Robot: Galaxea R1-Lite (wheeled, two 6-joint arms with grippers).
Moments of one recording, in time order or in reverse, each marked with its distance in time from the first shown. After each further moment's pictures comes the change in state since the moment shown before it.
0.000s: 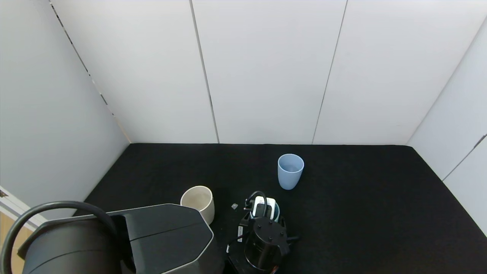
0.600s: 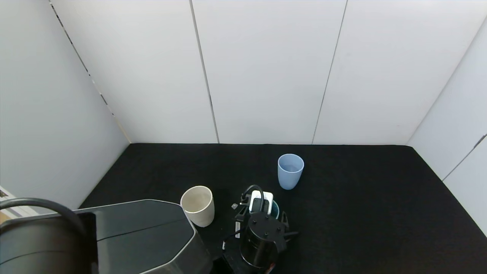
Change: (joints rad) left arm -0.002 -0.080 0.028 0.013 0.000 0.001; right arm 0.000 0.000 0.000 0.000 0.000 0.001
